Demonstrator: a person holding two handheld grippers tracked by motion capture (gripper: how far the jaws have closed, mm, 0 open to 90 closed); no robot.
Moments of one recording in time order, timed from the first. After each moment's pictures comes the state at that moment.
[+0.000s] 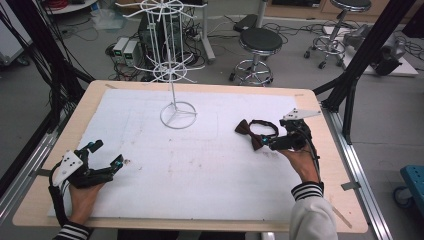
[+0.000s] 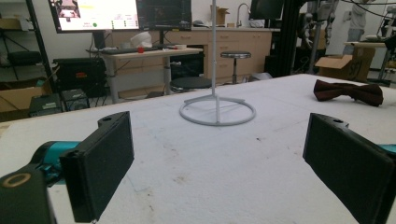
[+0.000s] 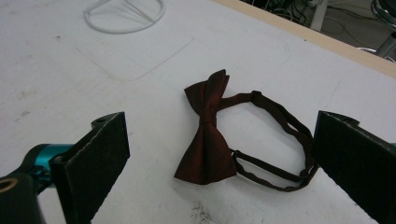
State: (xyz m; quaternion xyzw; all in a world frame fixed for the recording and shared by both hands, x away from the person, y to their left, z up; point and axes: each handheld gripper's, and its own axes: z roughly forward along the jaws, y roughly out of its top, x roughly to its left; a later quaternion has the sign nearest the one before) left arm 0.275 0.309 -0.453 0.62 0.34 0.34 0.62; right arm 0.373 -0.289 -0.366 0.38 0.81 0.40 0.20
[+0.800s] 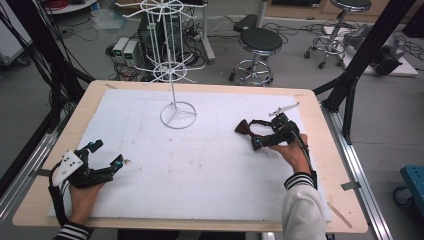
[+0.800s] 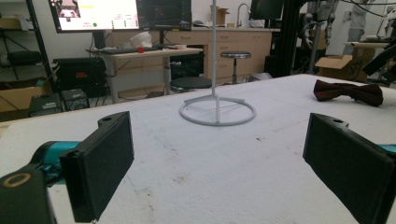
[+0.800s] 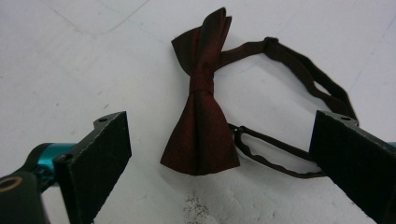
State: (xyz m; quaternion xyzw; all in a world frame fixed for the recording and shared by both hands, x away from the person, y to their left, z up) left arm 0.275 0.309 -0.453 0.62 0.34 0.34 0.62; right arm 0.413 -0.272 -0.393 0.42 0.85 0.30 0.11
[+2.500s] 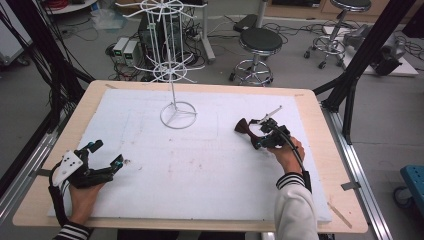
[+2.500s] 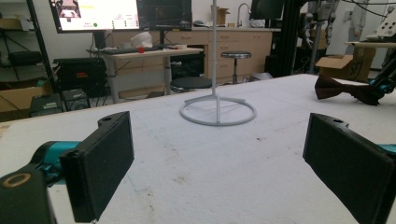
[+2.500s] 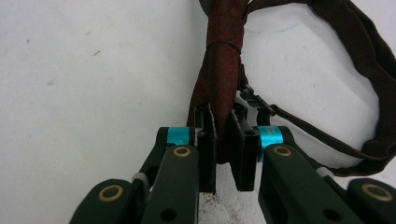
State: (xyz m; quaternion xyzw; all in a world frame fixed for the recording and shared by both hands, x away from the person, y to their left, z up) left arm 0.275 0.309 -0.453 0.62 0.34 0.34 0.62; right arm 0.416 -0.251 -0.408 0.37 0.90 0.21 0.10
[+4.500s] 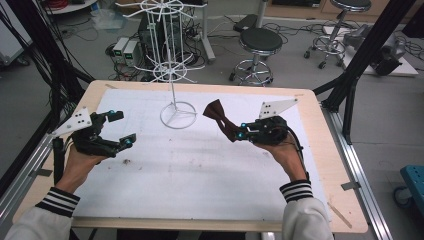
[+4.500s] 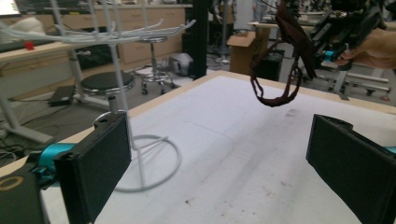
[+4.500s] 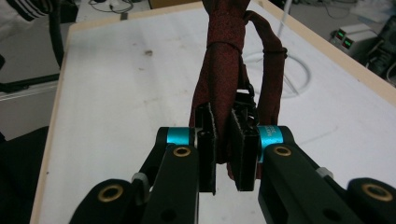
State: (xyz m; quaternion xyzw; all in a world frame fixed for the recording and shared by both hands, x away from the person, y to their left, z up) left arm 0.325 0.270 -0.342 0.72 0.23 0.20 0.63; right arm 0.364 -0.216 -0.321 0.15 0.85 0.50 0.07
